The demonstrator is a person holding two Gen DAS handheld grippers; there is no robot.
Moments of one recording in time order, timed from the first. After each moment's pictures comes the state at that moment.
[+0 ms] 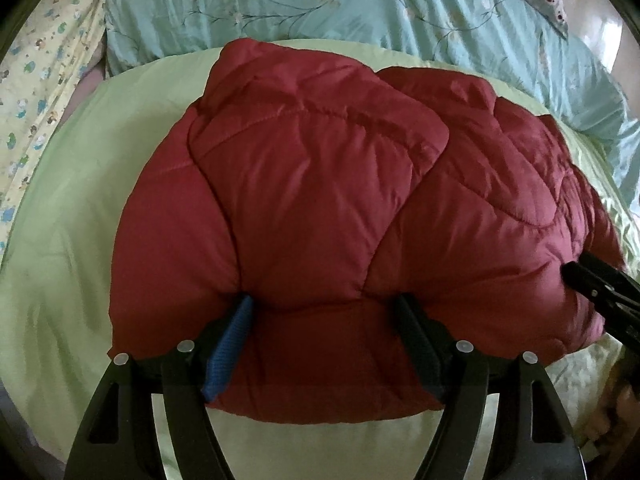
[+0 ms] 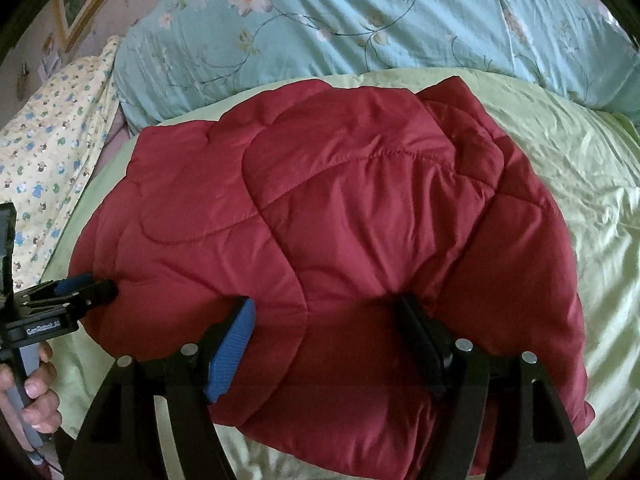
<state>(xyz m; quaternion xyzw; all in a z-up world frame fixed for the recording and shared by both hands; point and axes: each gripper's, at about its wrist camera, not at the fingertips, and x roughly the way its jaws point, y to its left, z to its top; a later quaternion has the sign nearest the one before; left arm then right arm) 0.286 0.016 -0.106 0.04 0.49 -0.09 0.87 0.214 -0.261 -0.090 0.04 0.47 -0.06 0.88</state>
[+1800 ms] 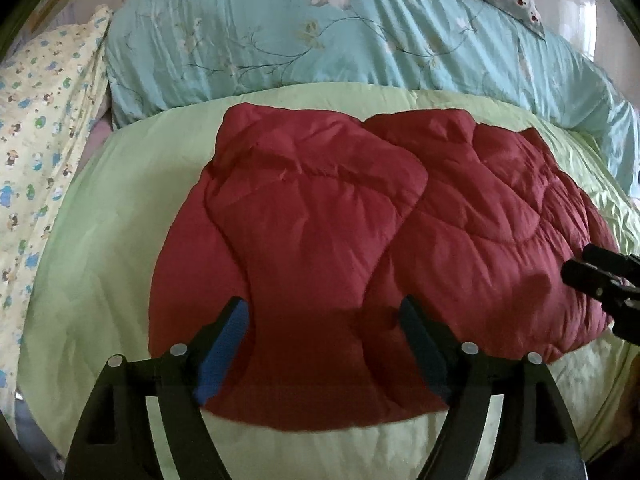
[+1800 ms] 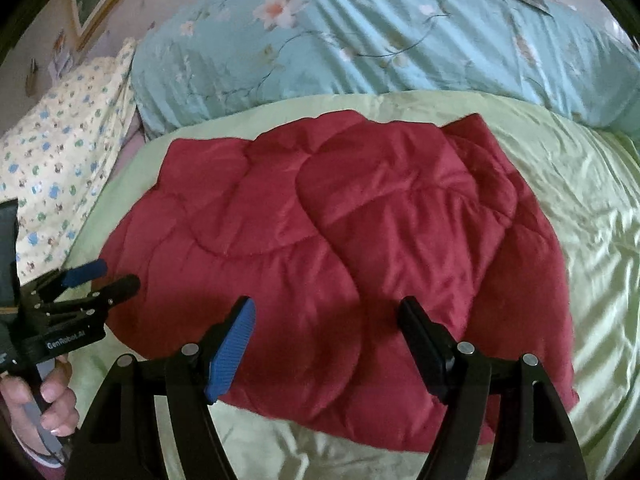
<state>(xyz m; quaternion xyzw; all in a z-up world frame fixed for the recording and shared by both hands) 0.269 0.010 -0.071 0.07 0.43 -0.10 0.89 0.218 -0.228 -0.067 0.02 0.46 -0.05 0.88</state>
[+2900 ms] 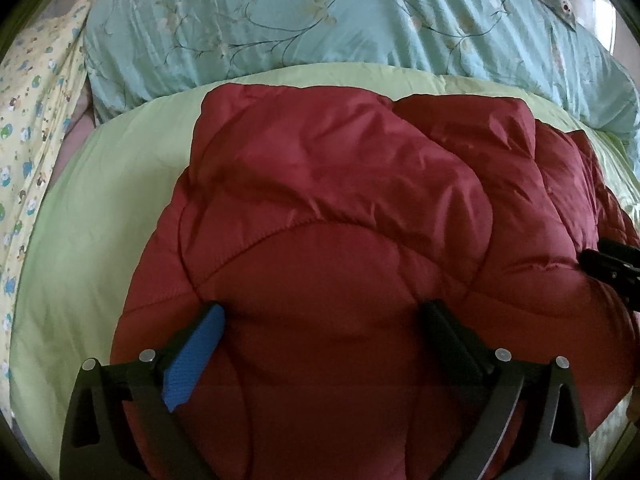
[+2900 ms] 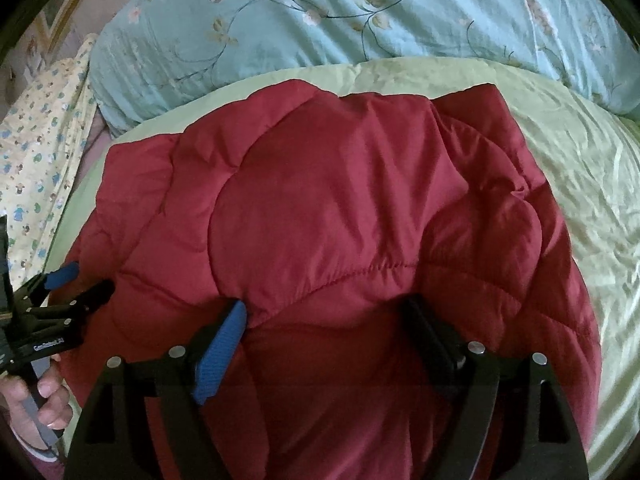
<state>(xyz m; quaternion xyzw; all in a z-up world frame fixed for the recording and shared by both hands) 0.364 -0.009 -0.124 0.08 0.46 -0.08 0.88 0.291 -0.290 -0.111 0.04 0.50 -0.06 0.86</state>
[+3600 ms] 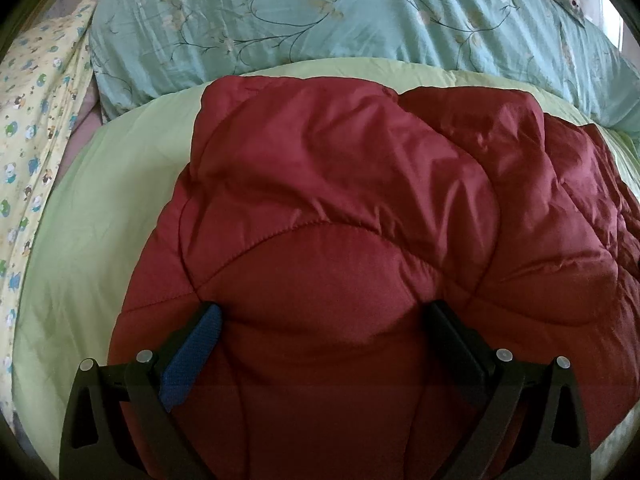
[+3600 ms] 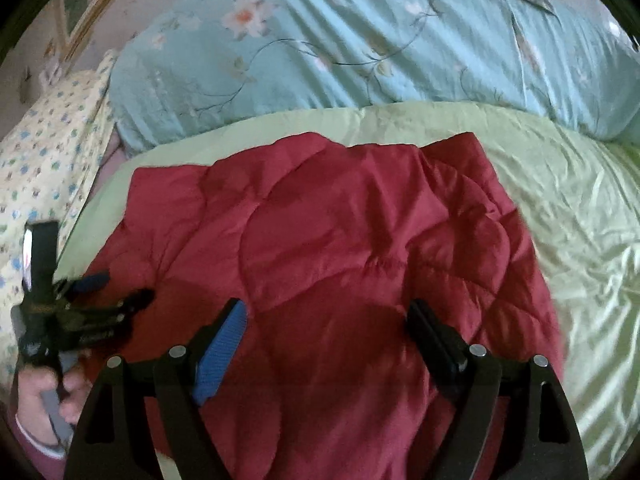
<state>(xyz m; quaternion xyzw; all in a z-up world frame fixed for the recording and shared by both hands) 0.365 -0.017 -0.130 0.09 0.46 -0.06 0.88 0.260 -0.272 -0.075 0.02 0.45 -0.06 0.89</state>
